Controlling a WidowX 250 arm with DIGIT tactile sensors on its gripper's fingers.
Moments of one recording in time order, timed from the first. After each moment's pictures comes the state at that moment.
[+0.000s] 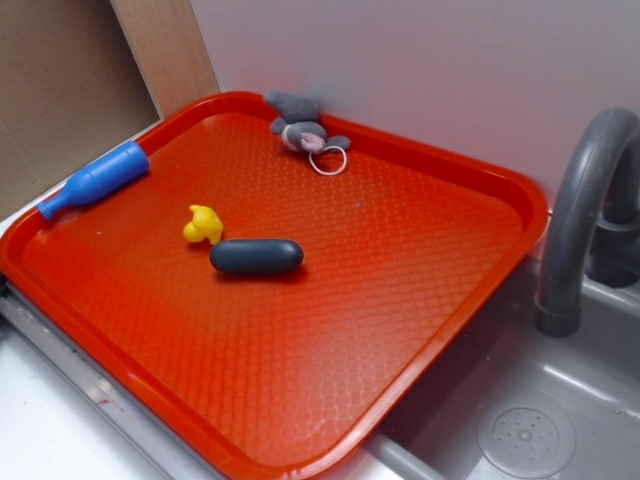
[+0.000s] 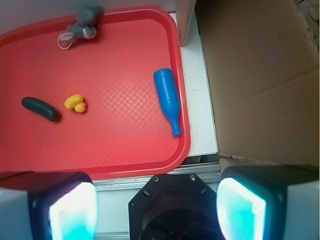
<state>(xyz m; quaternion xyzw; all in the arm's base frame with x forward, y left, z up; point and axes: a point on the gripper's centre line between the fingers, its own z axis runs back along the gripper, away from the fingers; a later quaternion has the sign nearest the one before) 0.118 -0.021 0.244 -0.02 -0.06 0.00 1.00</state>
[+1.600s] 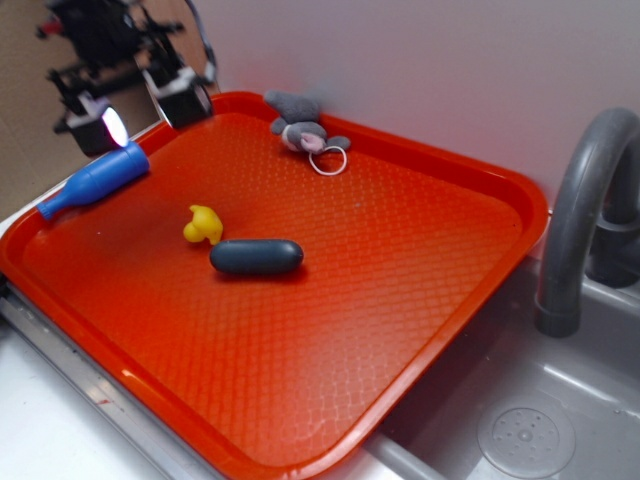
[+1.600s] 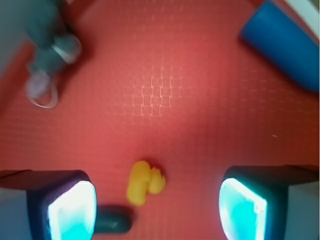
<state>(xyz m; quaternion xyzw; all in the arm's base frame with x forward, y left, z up) 0.215 -0.140 0.092 -0.08 0.03 0.30 0.95</state>
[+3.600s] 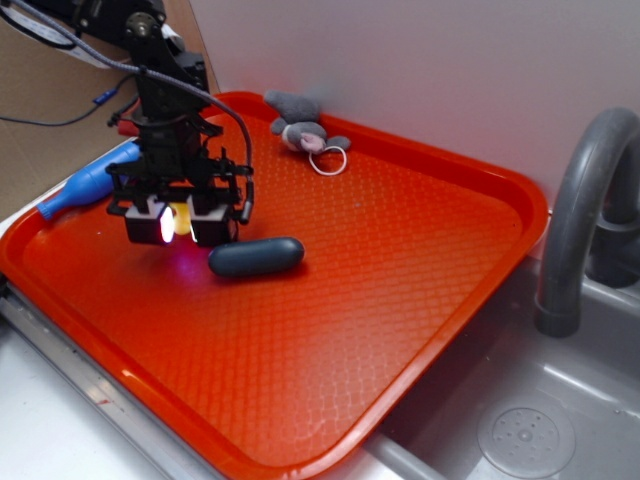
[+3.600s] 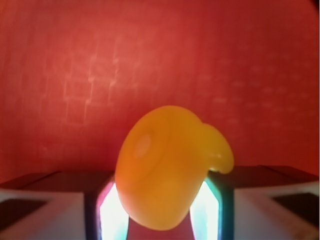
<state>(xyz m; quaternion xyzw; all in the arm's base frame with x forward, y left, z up) 0.194 -0.163 0.046 0.03 0.05 0.28 0.96</state>
